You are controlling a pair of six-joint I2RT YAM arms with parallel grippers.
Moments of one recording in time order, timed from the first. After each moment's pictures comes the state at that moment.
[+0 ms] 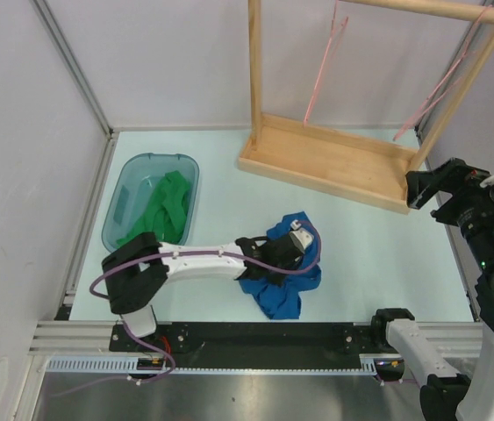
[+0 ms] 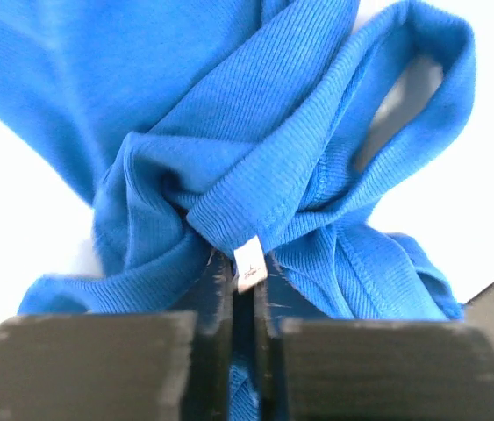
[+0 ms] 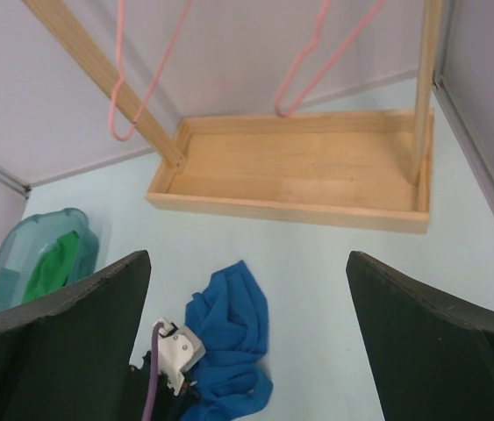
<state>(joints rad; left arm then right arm) -1.19 1.76 1.09 -0.36 -0.18 -0.38 0.03 0.84 1.77 -1.09 0.03 0.33</state>
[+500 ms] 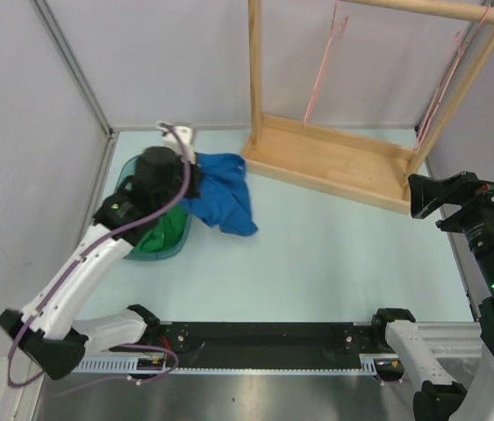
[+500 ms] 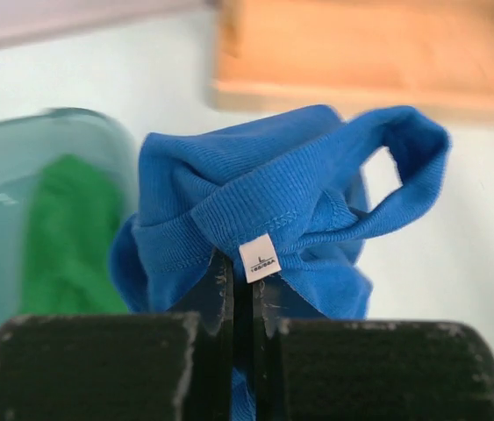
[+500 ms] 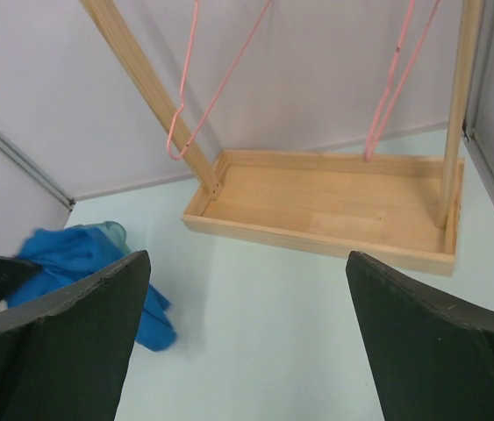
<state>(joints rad) -0.66 1.14 1.28 -0.58 -0.23 -0.20 -0.03 0.78 1.80 -1.03 -0.12 0.32</state>
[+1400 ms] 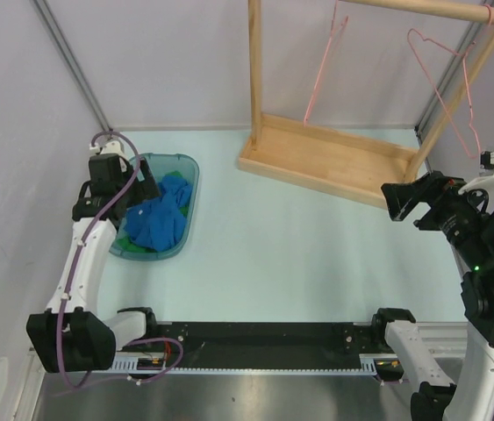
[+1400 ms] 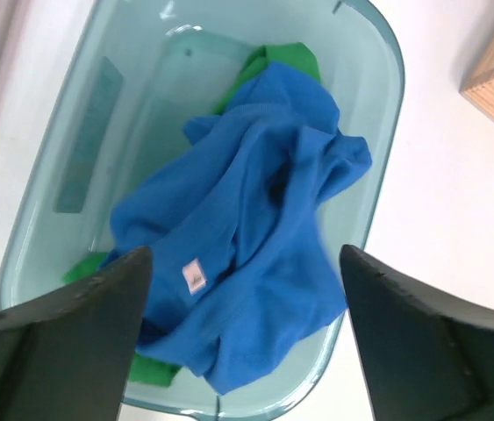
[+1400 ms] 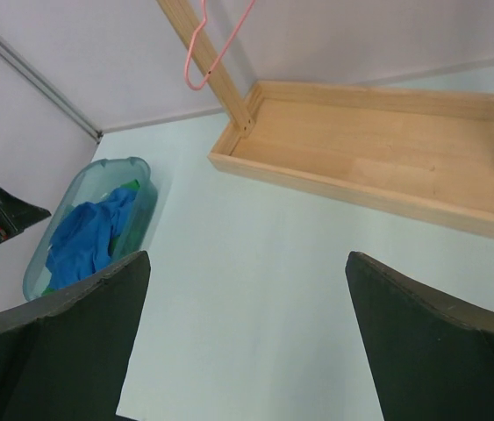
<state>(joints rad) 0.05 1.16 1.05 -0.56 -0.03 -0.26 -0.06 0.76 1.62 -0.99 -0.30 0.33</state>
